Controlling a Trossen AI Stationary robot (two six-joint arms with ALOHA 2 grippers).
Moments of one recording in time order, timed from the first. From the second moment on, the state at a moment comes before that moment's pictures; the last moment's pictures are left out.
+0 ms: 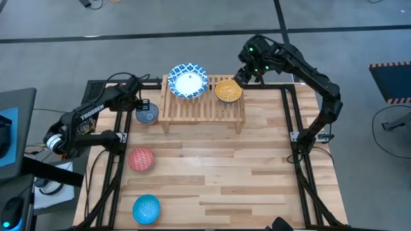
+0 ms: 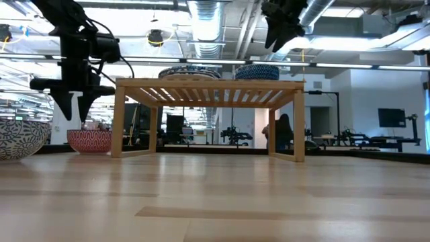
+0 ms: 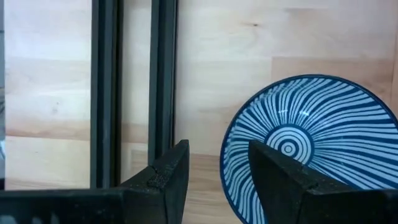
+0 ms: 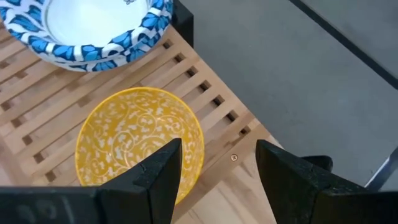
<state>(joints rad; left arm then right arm) 0.99 1.10 0.75 -0.89 -0.26 -0.59 -0.59 1.64 1.96 -1.21 0.12 0.07</state>
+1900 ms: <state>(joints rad) 0.71 0.71 1.07 -0.86 -0.29 -0.46 -0.33 1.64 1.96 -0.83 -0.03 0.25</state>
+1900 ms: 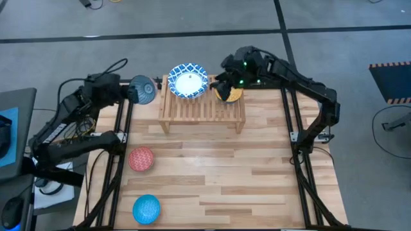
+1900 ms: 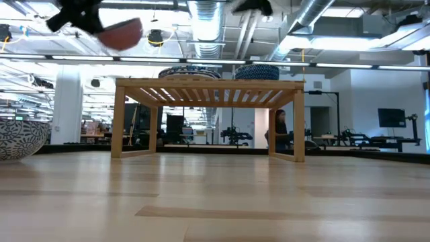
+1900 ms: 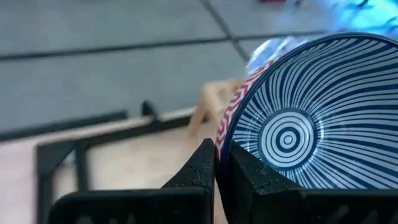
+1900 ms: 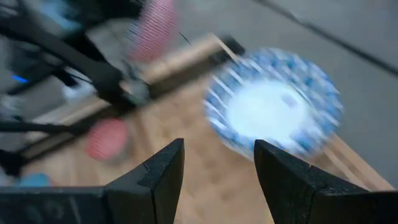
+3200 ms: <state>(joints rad) 0.02 1.62 1.79 -0.46 -1.01 0.63 -0.08 1.64 1.96 -0.90 0.54 -0.23</state>
